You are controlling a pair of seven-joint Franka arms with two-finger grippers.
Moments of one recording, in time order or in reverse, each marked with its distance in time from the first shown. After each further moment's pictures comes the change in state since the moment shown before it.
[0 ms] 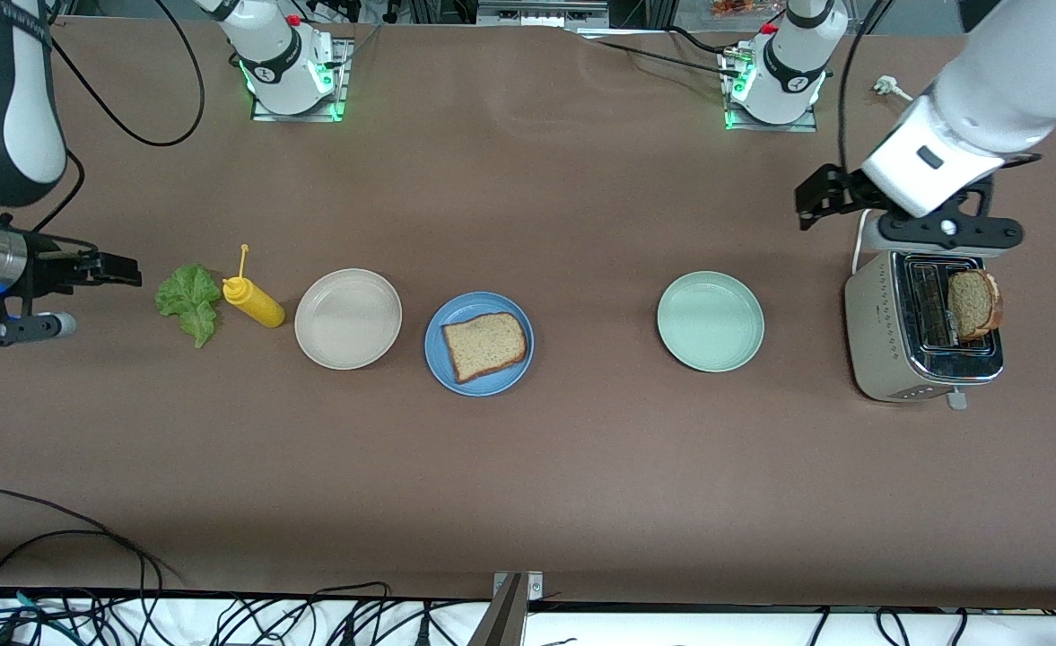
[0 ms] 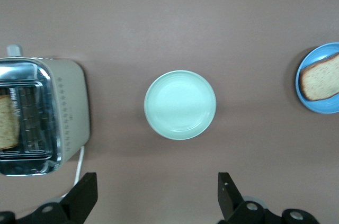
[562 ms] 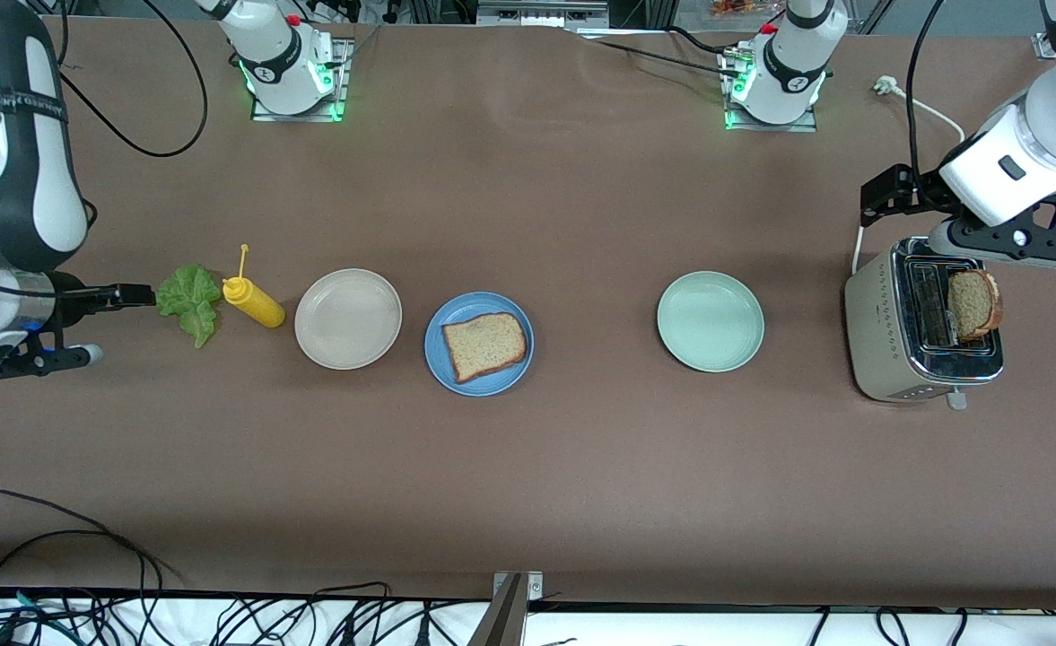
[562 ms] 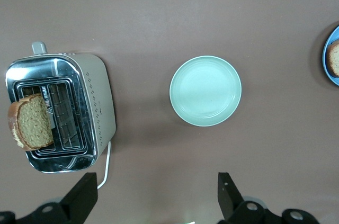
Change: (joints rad) left arm 0.015 -0.003 0.103 -0.005 0.000 -0.054 0.190; right arm -0.044 0.139 -0.004 0.001 0.000 0.043 -0.052
